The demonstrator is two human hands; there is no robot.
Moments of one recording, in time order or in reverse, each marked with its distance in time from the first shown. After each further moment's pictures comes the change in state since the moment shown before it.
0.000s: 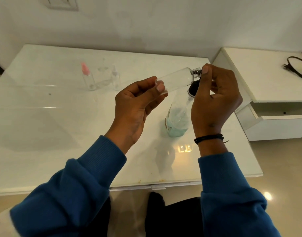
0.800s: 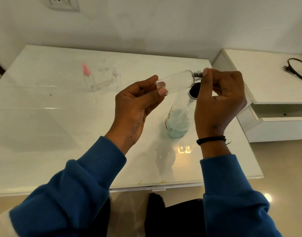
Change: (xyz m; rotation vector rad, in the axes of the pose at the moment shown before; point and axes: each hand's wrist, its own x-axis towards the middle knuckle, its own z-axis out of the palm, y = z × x) left_hand 0.001 0.002 -0.001 0.024 -0.032 0.026; right_hand 0.003 0.002 -0.001 0.051 0.014 0.021
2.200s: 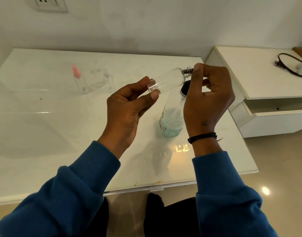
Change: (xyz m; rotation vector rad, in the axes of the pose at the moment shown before) left_hand -0.001 -0.008 -0.001 0.054 -0.010 0.034; right_hand -0.001 -0.010 0.002 -0.072 0.017 -0.017
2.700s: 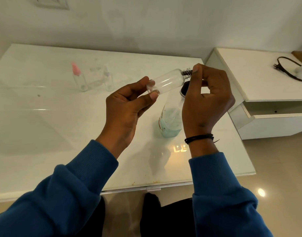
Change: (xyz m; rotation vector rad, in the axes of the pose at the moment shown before) left_hand 0.000 -0.002 0.000 0.006 0.012 -0.004; right_hand -0.003 0.001 0.003 0.031 0.029 0.001
